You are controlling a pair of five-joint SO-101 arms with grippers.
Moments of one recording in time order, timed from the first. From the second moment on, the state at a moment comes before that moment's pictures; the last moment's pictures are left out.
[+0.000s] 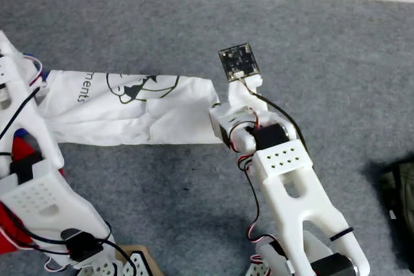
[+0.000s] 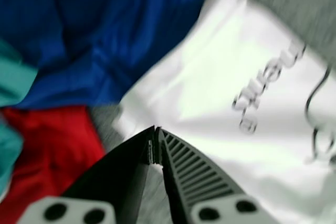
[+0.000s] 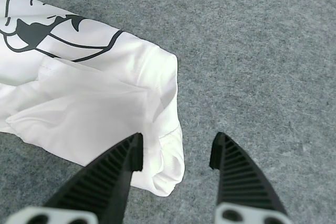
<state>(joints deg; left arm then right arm) -34.5 25.5 -24.7 82.9 9.4 -23.8 -30.0 42.1 40.1 1.9</state>
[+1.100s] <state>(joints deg) -36.6 36.0 -25.0 93.3 2.1 -23.8 -30.0 42.1 40.1 1.9</state>
